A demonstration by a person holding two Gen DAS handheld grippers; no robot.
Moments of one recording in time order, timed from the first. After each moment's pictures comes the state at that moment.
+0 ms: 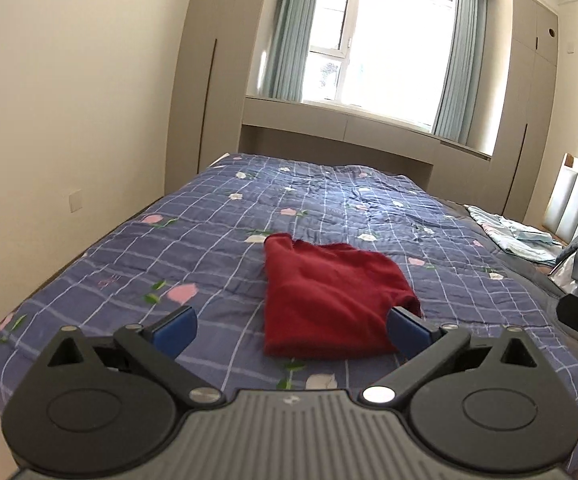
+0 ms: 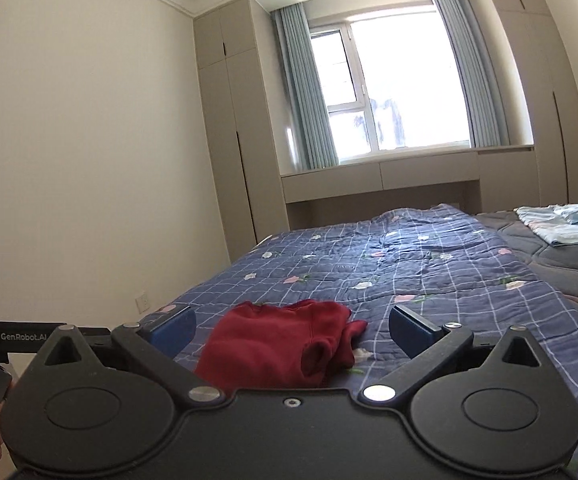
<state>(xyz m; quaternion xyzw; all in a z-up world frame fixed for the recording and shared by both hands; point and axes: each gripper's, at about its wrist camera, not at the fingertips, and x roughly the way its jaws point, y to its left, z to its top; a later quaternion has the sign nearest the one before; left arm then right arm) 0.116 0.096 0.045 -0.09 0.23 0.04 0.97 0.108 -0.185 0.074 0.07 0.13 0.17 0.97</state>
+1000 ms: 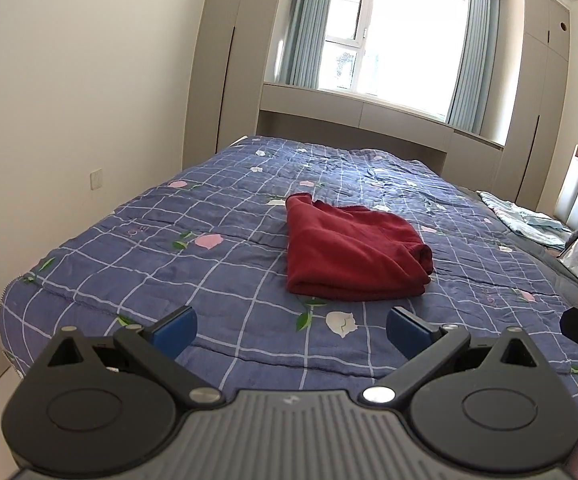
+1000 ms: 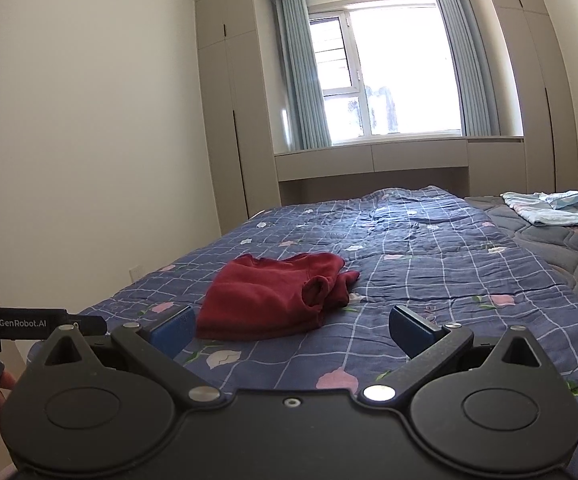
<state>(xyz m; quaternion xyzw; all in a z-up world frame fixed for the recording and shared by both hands) 0.063 0.094 0.007 -0.10 0.25 0.06 0.96 0.053 -0.177 0.037 0.05 0.15 0.16 0.97</state>
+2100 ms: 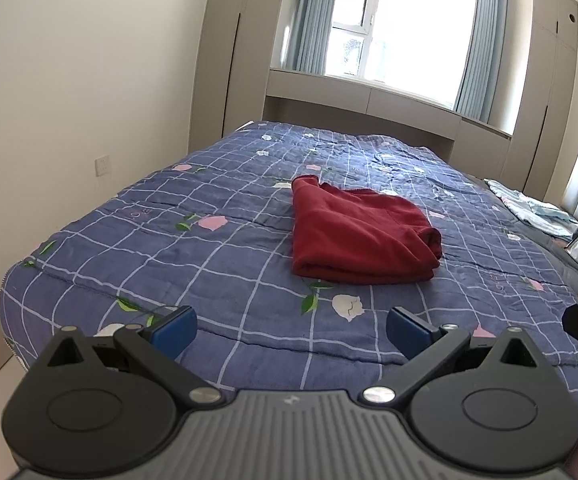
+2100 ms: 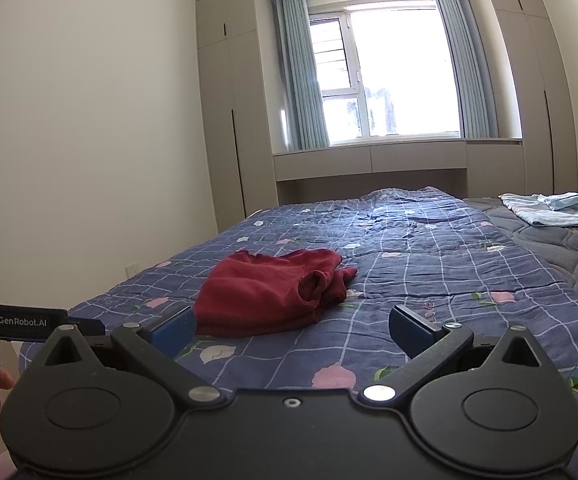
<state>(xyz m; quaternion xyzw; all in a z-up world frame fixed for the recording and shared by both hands) 0.070 0.094 -0.006 -0.10 0.27 0.07 0.96 0.062 -0.173 0.024 0.05 0.15 0.16 0.97</state>
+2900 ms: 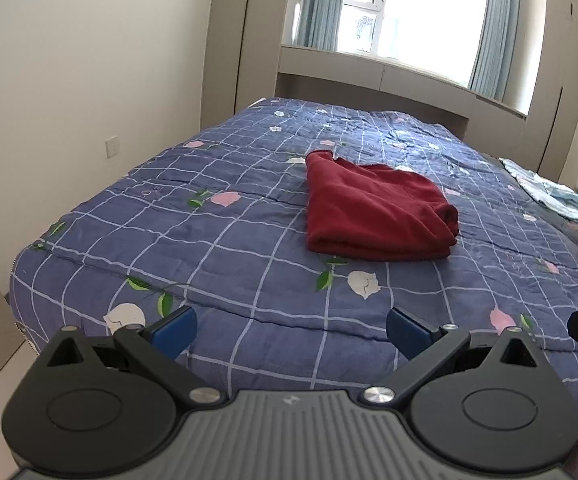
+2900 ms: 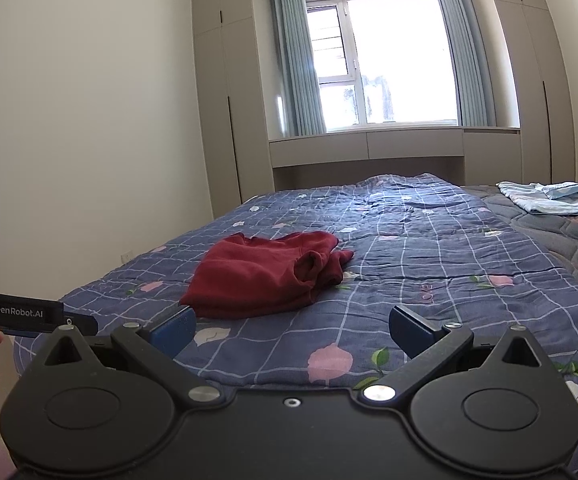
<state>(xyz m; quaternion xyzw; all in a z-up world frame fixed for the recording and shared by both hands) 0.076 0.096 -0.012 -0.09 0.31 0.08 0.94 0.069 -0.171 0.008 0.04 0.17 0.15 0.97</state>
